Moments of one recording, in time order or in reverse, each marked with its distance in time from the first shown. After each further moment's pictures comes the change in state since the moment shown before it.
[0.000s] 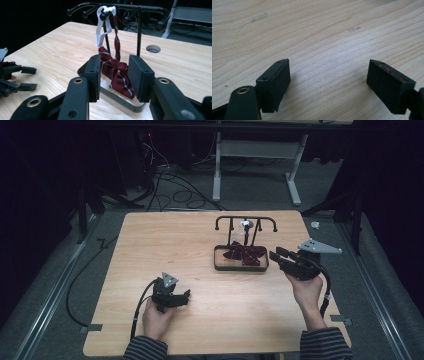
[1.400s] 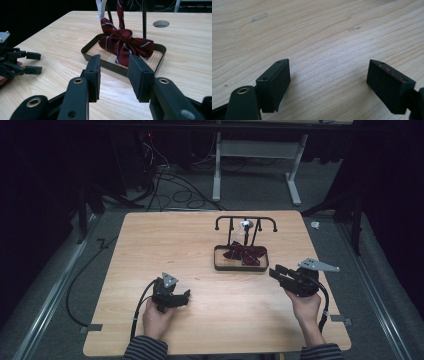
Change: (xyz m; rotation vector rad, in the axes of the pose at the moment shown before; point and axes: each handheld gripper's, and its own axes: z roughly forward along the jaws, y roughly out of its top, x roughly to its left) left arm 0.000 0.000 0.000 0.000 0.002 0.000; right arm -0.003 -0.054 -0.001 0.042 0.038 0.085
